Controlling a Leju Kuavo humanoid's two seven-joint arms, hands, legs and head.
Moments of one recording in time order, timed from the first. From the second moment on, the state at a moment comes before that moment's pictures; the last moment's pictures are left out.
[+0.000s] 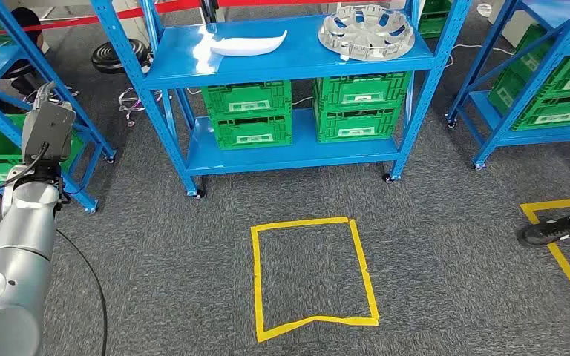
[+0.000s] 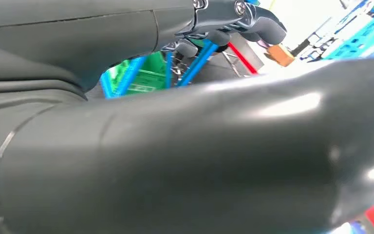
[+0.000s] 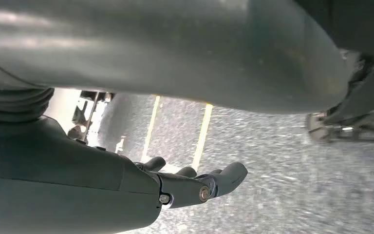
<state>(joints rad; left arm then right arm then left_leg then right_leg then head) -0.94 0.08 0.19 -0.49 -0.67 0.08 -0.49 -0.03 0.07 -0.68 -0.20 0.62 0.00 0.33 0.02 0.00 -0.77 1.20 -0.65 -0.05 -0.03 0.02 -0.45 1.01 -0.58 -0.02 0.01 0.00</state>
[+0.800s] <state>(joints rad) -0.81 0.07 -0.07 -0.70 -0.47 0.04 -0.50 -0.03 0.07 -0.70 -0.19 0.63 0.00 0.31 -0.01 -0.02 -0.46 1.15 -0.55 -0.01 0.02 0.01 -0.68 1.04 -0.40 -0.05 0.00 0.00</state>
